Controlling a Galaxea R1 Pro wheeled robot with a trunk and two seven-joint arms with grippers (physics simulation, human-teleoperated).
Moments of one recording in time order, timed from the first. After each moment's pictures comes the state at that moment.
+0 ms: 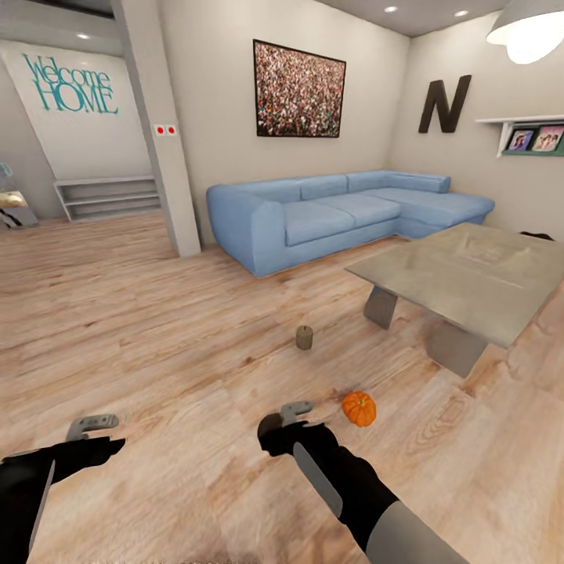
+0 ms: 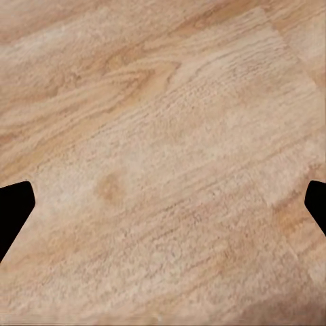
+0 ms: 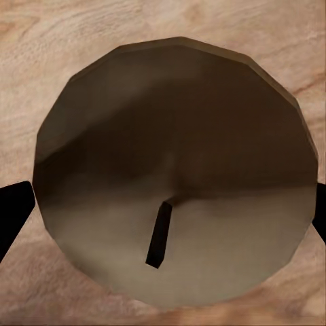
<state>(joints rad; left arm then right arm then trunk) -0.33 0.17 0.45 -1.31 -0.29 0.77 -0.46 -0.60 0.16 0.60 -0.90 -0.47 0.64 -0.25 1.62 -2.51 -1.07</state>
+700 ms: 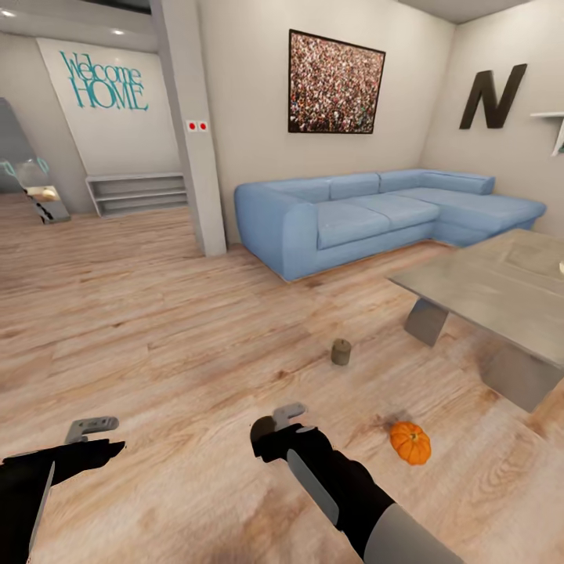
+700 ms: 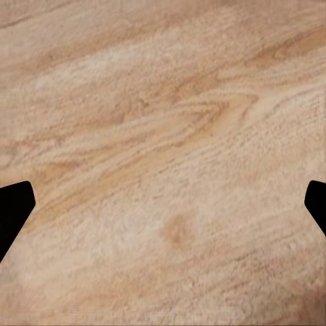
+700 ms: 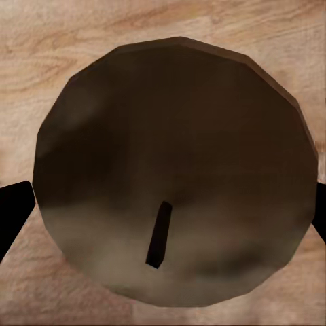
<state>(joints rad) -0.33 0.17 0.46 -1.30 -0.30 0.79 -0.46 -0.60 0.16 0.67 -0.90 -0.48 0.63 -0.24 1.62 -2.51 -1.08</state>
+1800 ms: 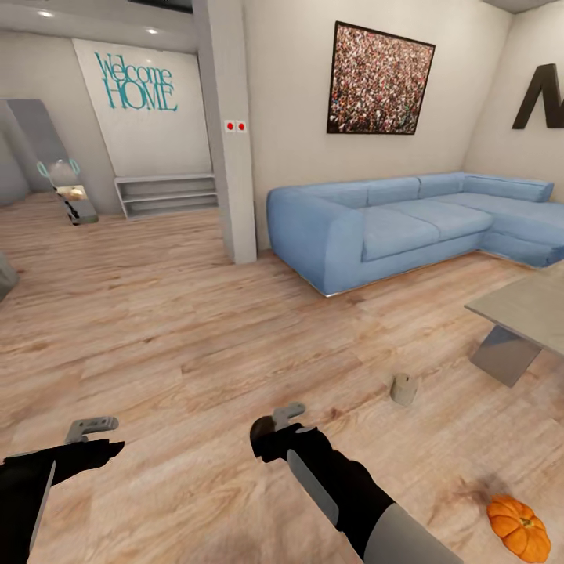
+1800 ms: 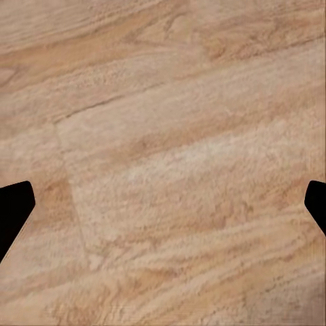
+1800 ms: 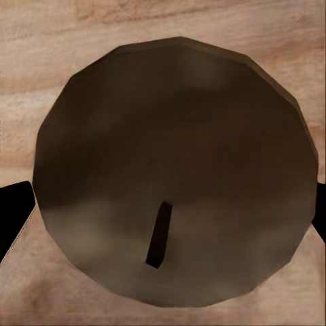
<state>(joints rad) -0.33 0.17 0.46 -1.30 -0.30 0.78 -0.45 -0.60 0.16 0.67 -0.90 -0.48 0.62 -0.23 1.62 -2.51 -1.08</state>
